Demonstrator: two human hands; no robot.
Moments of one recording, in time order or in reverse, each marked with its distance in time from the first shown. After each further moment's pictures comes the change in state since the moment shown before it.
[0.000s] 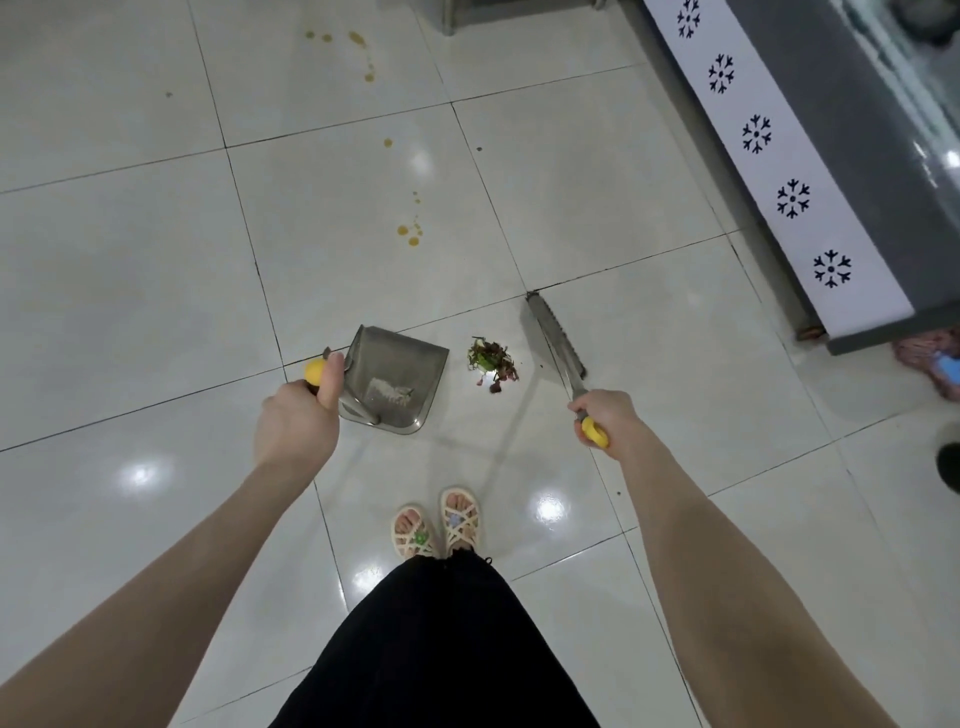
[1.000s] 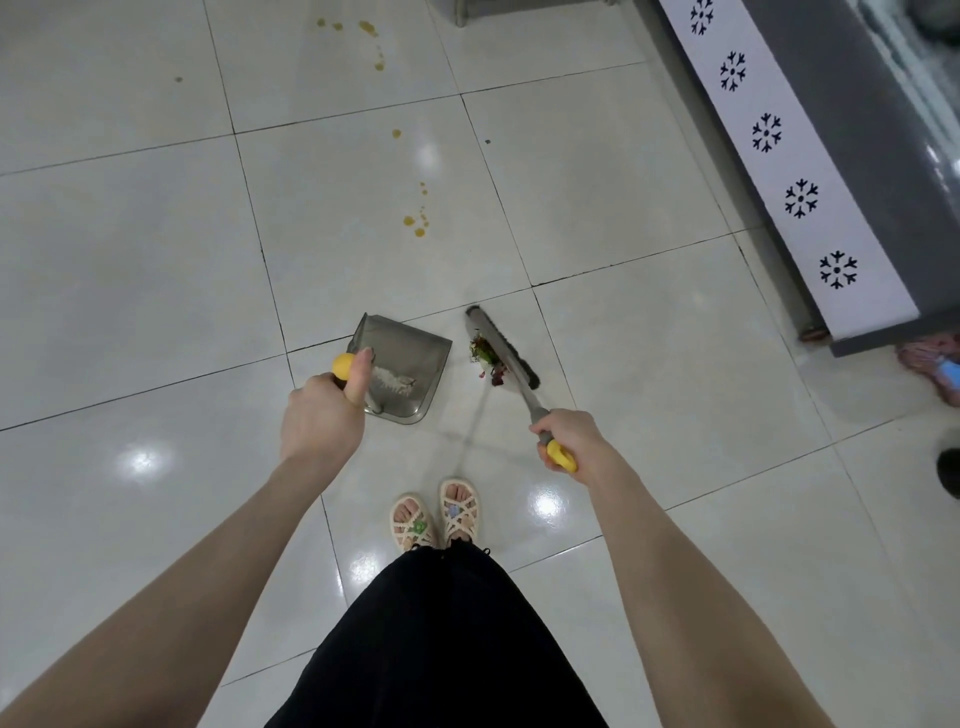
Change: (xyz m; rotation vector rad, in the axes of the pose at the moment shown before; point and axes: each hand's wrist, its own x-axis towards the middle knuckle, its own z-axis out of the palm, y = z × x) left_hand -0.024 0.001 0.013 -0.038 -0.013 -0.013; right_hand -0.029 0.040 0.031 -0.068 -0.150 0.059
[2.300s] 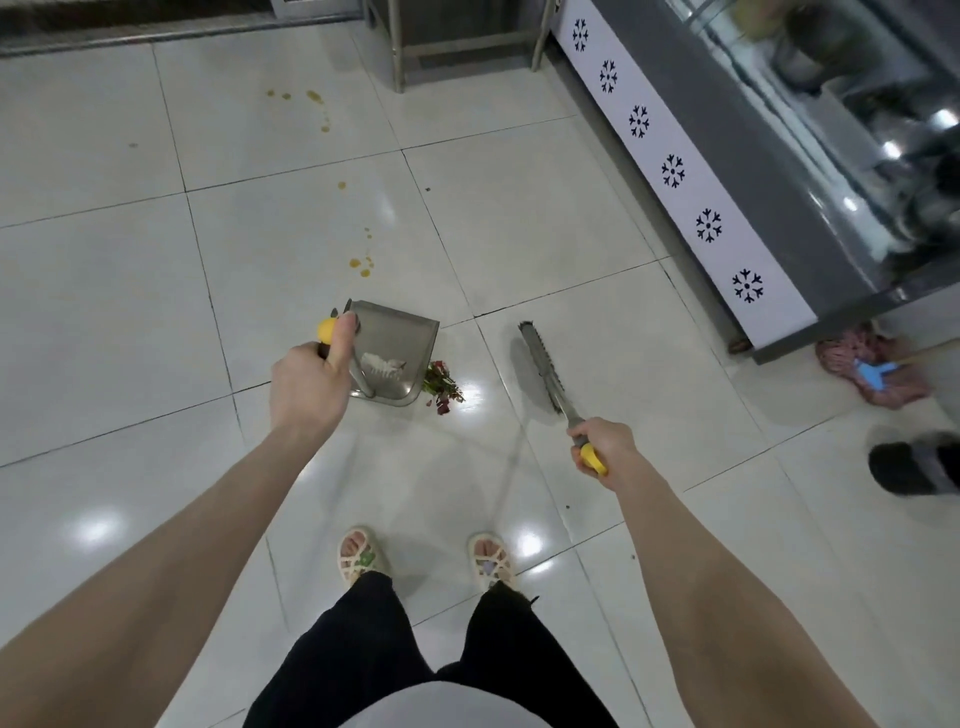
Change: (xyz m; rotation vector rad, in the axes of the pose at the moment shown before) left_hand -0.067 0.106 0.034 -0.176 0.073 0.133; right_hand -0.017 0.015 -0.166 0.256 0.175 -0.111
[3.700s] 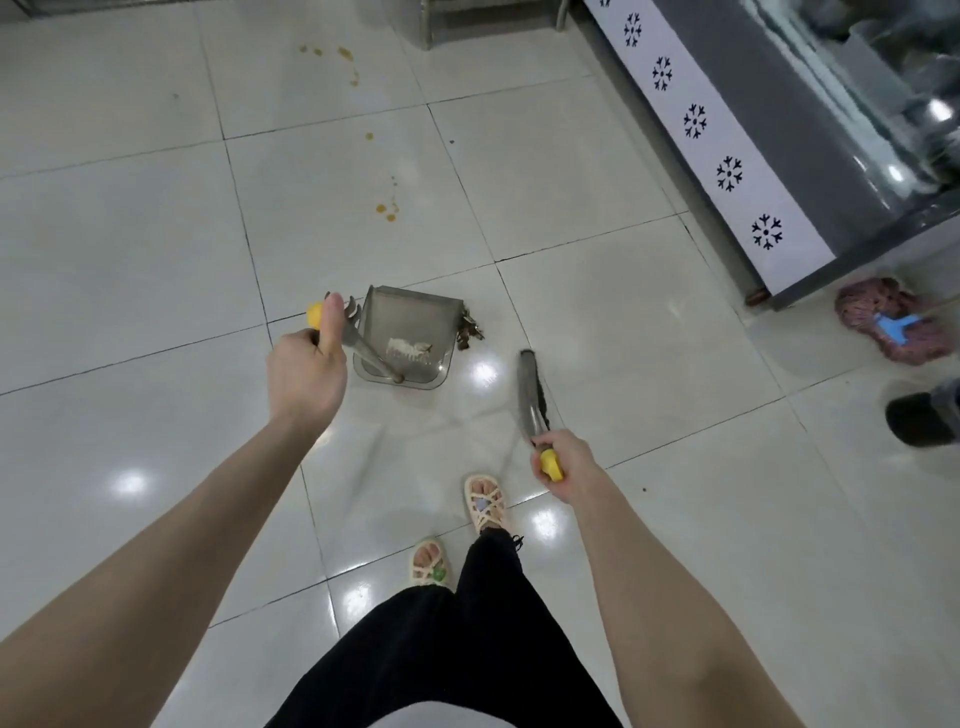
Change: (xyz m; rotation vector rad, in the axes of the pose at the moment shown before) left_hand -0.160 -0.111 -0.029 -0.151 0.044 -0.042; right_hand -0.062 0.212 -0.029 0.164 -0.155 0.146
